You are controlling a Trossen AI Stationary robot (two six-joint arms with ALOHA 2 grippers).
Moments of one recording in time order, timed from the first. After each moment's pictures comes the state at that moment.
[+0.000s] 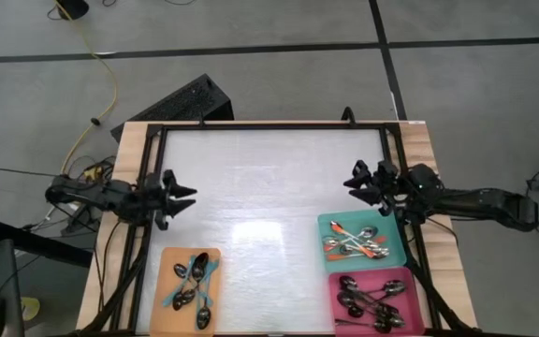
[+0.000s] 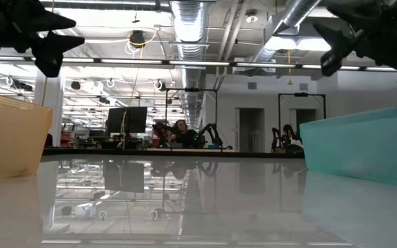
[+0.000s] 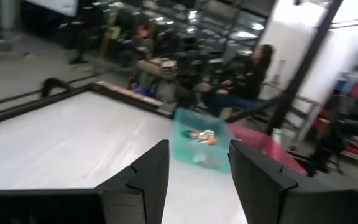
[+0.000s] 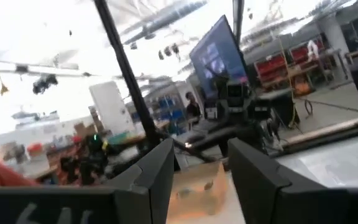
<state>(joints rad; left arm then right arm) -0.25 0.00 0.15 -0.11 -0.34 -0.33 -0.36 0.56 0.01 0.96 -0.52 0.59</state>
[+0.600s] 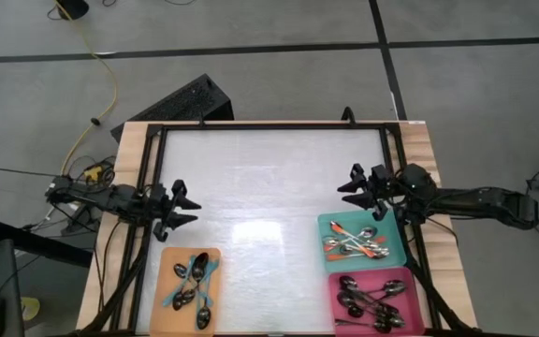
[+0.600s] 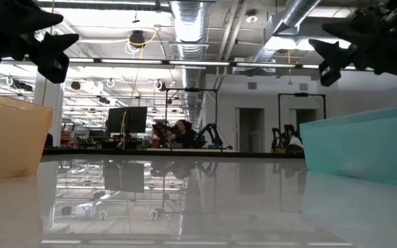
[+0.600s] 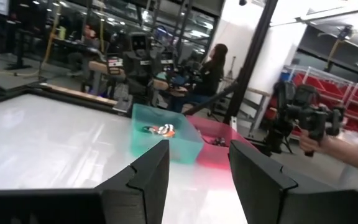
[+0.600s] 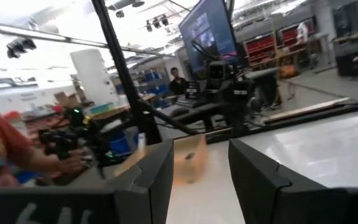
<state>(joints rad) -0.25 0.00 0.01 0.11 -0.13 -0.29 -0.34 0.57 0.01 0.82 -0.53 0.44</state>
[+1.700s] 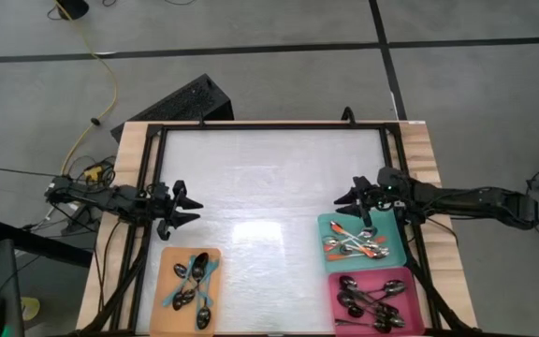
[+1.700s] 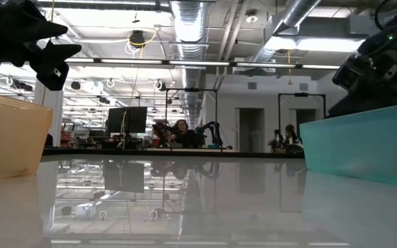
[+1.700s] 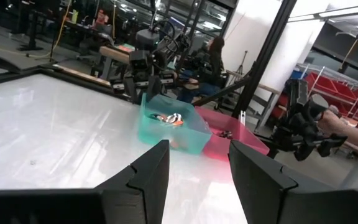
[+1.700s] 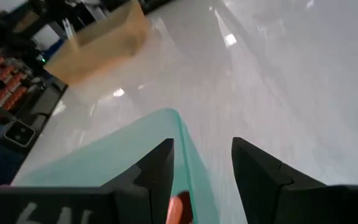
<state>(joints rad) -0.25 0.01 0.01 0.06 -0.17 -0.35 -0.34 0.57 0.01 0.18 -0.45 0.30</state>
